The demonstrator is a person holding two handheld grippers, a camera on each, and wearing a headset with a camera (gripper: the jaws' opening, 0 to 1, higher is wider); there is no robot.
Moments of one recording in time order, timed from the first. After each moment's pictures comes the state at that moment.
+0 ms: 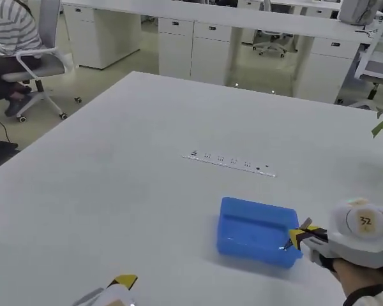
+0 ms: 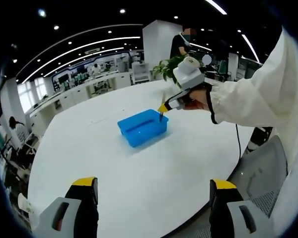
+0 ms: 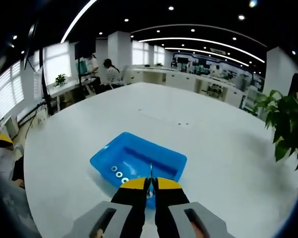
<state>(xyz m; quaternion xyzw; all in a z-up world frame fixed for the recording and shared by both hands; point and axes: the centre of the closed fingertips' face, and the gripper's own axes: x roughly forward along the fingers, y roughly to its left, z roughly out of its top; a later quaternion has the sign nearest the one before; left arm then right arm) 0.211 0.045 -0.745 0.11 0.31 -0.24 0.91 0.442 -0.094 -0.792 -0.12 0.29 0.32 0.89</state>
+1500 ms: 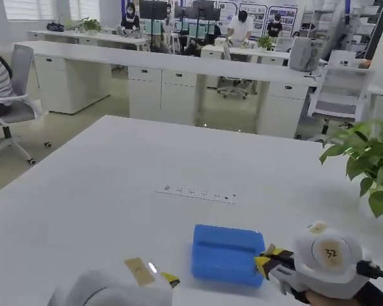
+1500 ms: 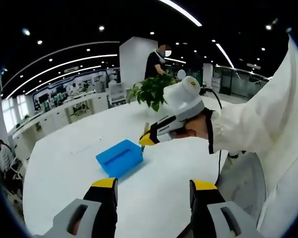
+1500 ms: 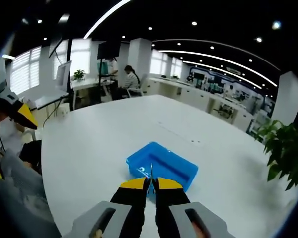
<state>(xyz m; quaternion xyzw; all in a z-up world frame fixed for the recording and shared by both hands) 0.213 -0.015 -0.677 0.12 0.23 -0.36 0.90 0.349 -0.077 -0.730 -0.17 0.22 0.39 0.88</state>
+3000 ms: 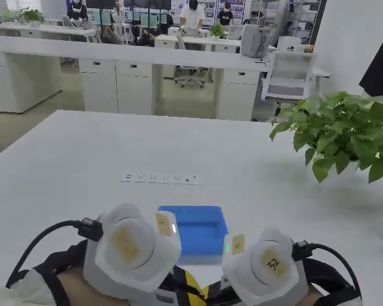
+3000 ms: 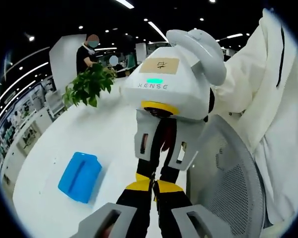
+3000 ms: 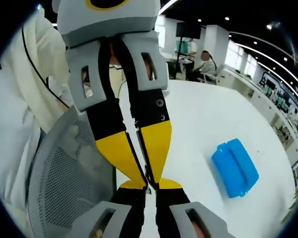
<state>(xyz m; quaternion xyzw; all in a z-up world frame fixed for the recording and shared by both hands) 0.196 -0.068 -0.714 0.25 0.25 -0.57 0.74 0.199 -0.037 -0.763 -0.28 0.28 0.61 0.68</state>
